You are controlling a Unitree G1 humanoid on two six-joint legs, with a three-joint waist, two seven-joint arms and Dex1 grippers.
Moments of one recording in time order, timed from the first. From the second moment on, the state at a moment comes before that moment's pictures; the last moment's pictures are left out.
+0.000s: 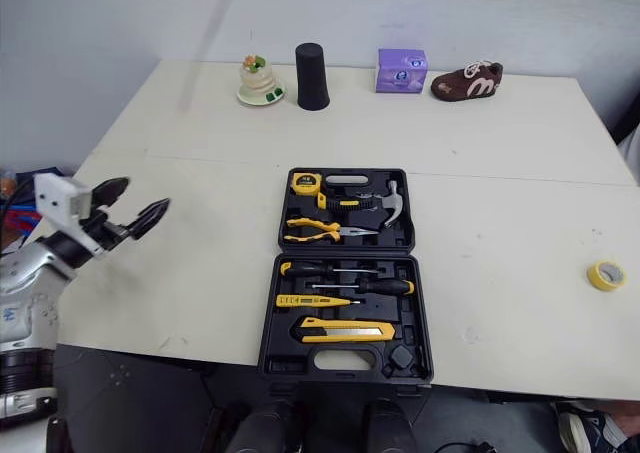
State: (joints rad) left arm -0.36 0.67 0.33 0.09 -0.47 0.22 -0.74; right arm 0.70 -0.65 -1.01 -0.05 0.71 0.09 0.71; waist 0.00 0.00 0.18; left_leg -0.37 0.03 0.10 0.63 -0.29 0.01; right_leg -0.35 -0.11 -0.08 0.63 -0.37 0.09
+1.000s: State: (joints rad) left arm -0.40 0.61 0.06 -0.47 -0.76 0.62 -0.90; right arm -0.53 -1.30 -0.01 0.87 0.14 0.27 1.40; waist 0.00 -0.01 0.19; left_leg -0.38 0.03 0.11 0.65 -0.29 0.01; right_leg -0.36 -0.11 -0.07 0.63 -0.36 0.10
